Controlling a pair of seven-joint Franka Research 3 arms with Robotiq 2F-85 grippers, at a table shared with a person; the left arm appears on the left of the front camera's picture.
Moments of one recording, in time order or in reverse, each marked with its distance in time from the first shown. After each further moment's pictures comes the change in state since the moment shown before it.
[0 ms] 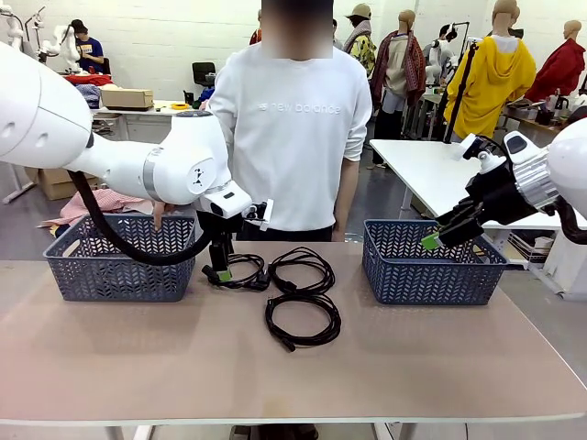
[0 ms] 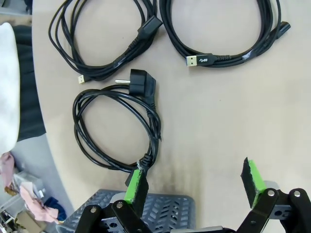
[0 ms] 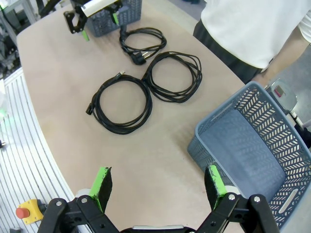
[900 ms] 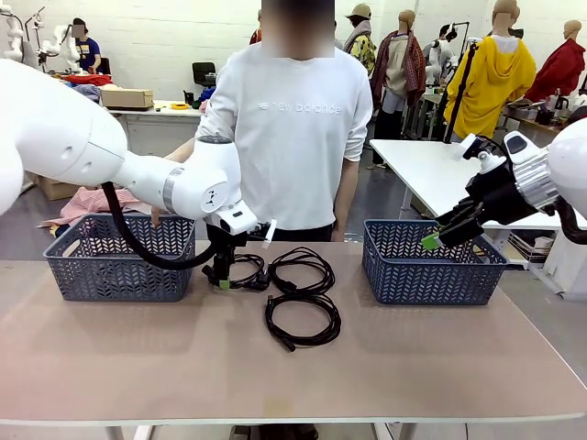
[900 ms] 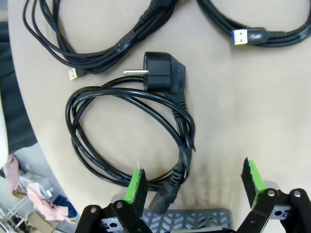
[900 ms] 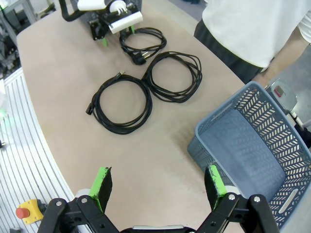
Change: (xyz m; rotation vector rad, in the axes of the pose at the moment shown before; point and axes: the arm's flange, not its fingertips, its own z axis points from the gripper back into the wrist) left arm 0.000 0.049 -0.069 -0.014 0.111 -0.069; right arm 0.000 0.000 0.000 0.000 0.000 0.000
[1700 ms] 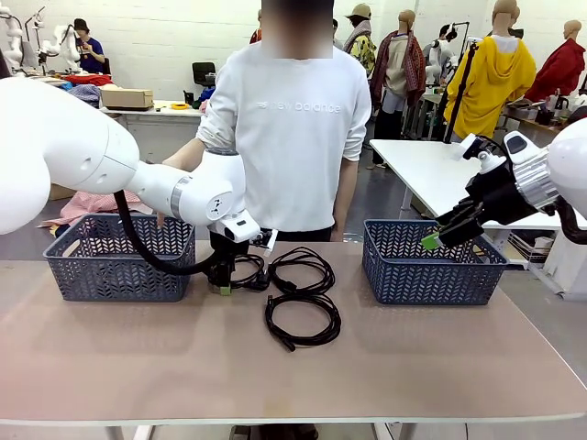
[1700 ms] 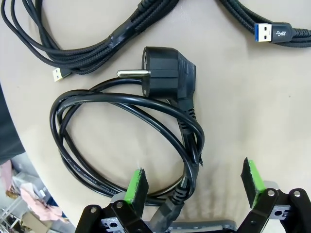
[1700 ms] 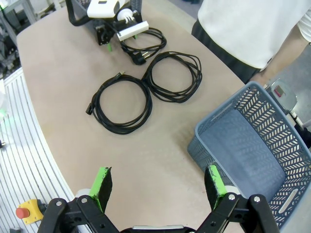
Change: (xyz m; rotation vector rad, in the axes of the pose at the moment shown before) left arm 0.000 0.009 -0.027 -0.037 0.020 0.014; right arm 0.000 0.000 0.000 0.000 0.000 0.000
